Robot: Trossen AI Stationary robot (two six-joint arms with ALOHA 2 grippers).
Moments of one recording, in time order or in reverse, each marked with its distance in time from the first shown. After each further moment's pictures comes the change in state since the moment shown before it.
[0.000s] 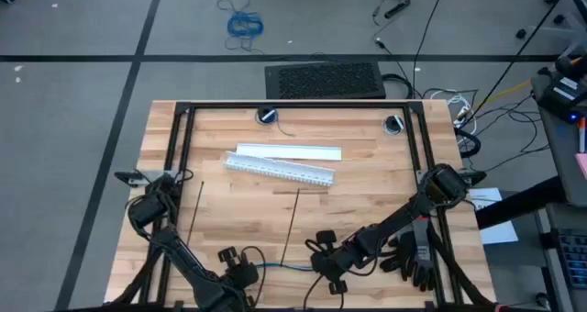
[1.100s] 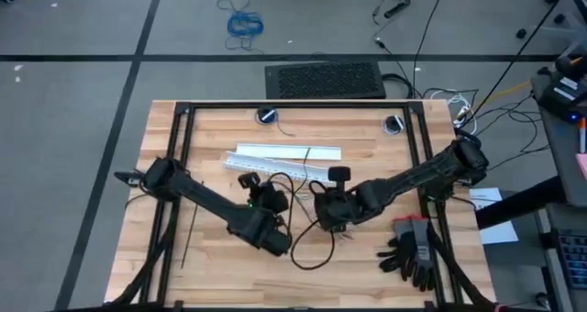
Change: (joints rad) left arm 0.463 -0.198 0.225 -0.545 -0.519 0.377; right arm -0.253 -0.315 0.219 -0.784 0.457 -0.168
